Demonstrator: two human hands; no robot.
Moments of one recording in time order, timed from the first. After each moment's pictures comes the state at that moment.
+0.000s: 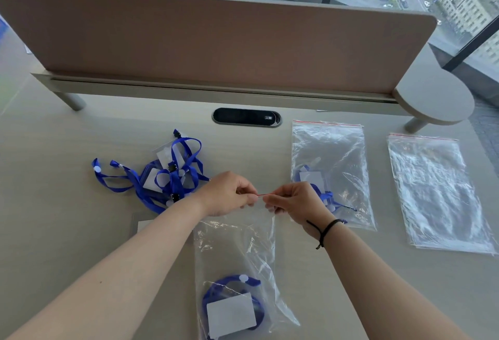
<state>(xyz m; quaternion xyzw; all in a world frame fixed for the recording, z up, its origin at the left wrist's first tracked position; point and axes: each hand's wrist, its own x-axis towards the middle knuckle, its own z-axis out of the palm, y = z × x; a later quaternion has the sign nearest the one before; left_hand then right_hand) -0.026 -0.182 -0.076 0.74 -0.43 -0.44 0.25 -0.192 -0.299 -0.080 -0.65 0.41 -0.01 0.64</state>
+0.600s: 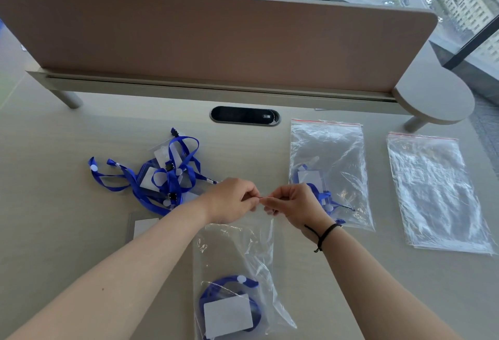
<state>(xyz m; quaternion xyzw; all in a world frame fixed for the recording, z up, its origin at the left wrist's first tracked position) -0.039 -0.184 -0.080 0.75 -0.48 -0.41 0.18 -0.198 -0.298 -0.087 -0.67 0.38 -0.02 0.63</state>
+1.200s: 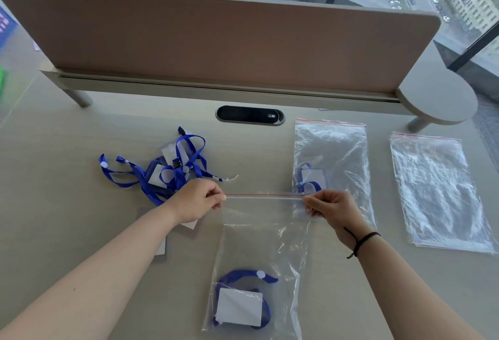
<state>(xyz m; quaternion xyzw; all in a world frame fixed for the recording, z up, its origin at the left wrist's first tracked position) 0.000 -0.128 -0.085 0.81 -0.39 -0.40 0.21 -0.255 -0.331 -0.103 -0.59 0.47 -0.09 0.65</state>
